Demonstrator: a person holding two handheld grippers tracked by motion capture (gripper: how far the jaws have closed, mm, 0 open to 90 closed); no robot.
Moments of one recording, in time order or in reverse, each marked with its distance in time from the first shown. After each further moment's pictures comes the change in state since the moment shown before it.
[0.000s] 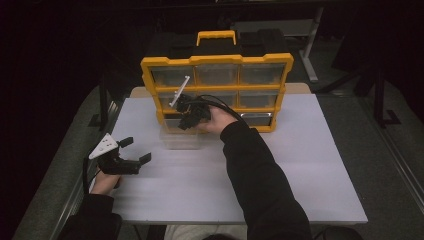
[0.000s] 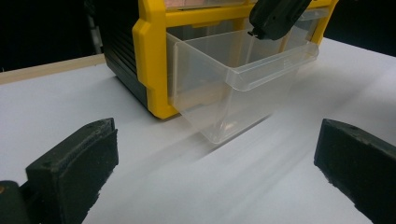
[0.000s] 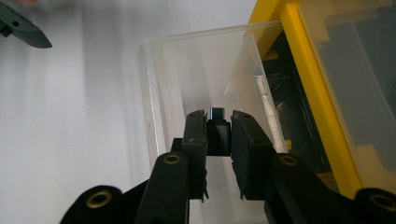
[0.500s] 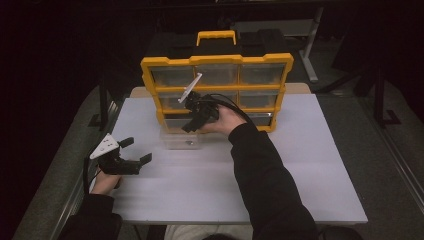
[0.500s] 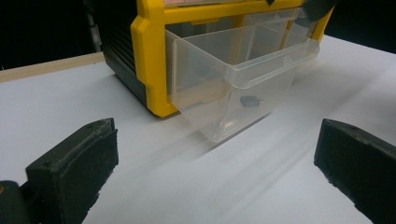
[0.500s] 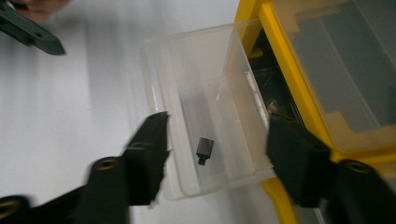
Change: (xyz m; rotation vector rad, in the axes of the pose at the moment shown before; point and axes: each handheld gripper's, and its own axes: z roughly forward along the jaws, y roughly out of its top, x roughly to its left) left arm -0.001 -0.001 0.001 0.008 0.001 0.001; right arm 0.001 -0.017 -0.023 -0.066 -0.021 0.050
